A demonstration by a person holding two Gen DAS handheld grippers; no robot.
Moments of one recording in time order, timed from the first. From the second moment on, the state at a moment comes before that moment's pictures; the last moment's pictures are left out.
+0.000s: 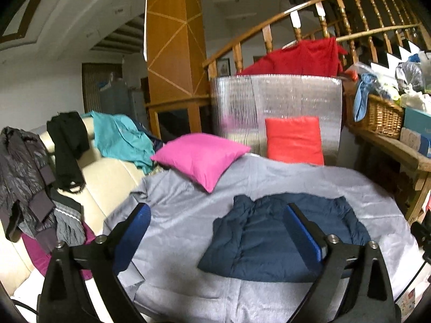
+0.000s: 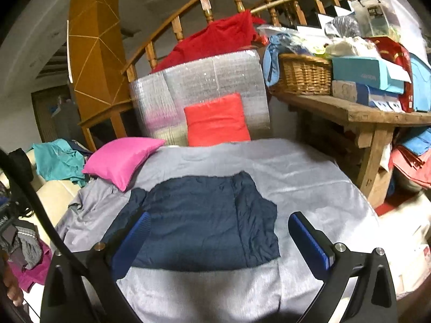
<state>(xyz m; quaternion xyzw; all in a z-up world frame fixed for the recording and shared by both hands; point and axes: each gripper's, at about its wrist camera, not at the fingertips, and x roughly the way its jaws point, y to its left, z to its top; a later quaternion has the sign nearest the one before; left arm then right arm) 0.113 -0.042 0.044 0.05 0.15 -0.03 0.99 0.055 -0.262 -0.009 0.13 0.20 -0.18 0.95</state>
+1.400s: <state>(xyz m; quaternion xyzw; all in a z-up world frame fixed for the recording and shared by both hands) 0.077 -0.031 0.065 0.02 0.13 -0.03 0.99 0.030 -0.218 0.016 0.10 0.16 -0.14 0.97</state>
